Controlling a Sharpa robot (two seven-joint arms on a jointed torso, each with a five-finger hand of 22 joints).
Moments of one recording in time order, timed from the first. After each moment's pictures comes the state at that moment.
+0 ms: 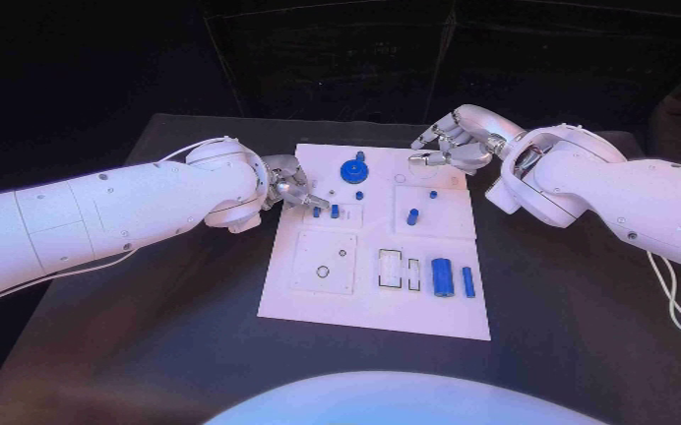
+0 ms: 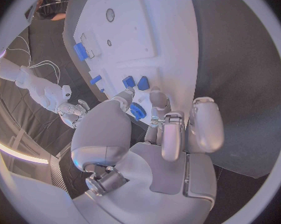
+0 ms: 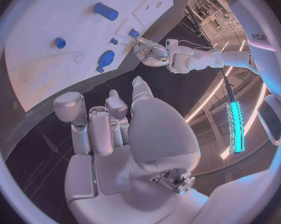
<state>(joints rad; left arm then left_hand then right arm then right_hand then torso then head) 1.24 -0.81 -0.09 1.49 -1.09 -0.02 -0.50 0.94 -0.11 0.25 0.19 0.06 0.82 0.05 0.76 0.46 1.18 -0.02 1.00 0.78 1.47 -0.09 1.57 1.31 0.07 1.45 0.02 1.30 1.25 1.26 -0.81 -0.04 1.49 -1.05 -0.26 -0.01 1.34 0.00 -0.18 0.21 0.32 0.93 0.15 0.12 0.07 1.28 0.06 1.09 1.11 1.47 -0.01 1.39 1.31 0.11 1.28 0.09 1.23 0.90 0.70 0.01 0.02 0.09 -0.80</state>
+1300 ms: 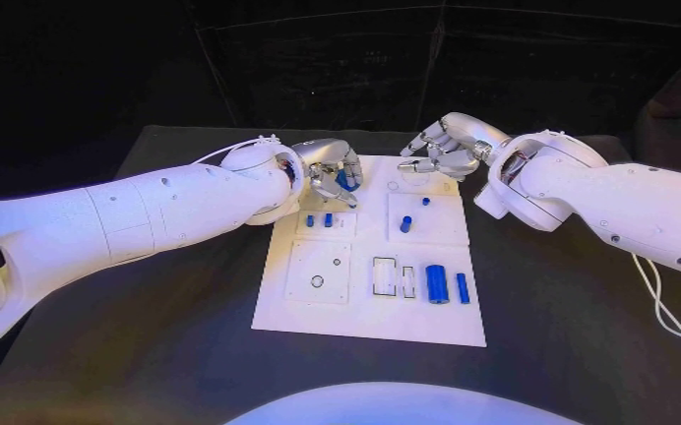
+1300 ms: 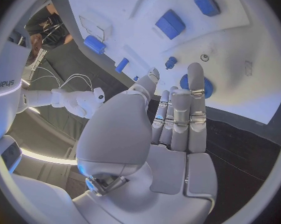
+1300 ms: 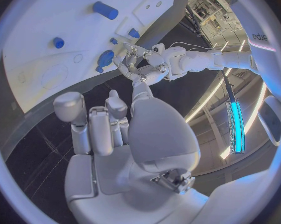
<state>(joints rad) 1.25 -0.60 -0.12 1.28 -1.28 -0.20 0.01 1.40 -0.12 0.18 0.02 0.05 0.83 0.16 0.38 0.09 0.85 0.09 0.53 0.20 1.33 0.01 1.05 0.87 0.17 1.26 0.11 0.56 0.56 1.26 -0.79 -0.04 1.48 -1.05 -0.26 -0.01 1.34 0.00 -0.18 0.21 0.32 0.93 0.15 0.12 0.07 1.28 0.06 1.09 1.11 1.47 -0.01 1.39 1.31 0.11 1.28 0.09 1.22 0.90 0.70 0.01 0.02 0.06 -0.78</state>
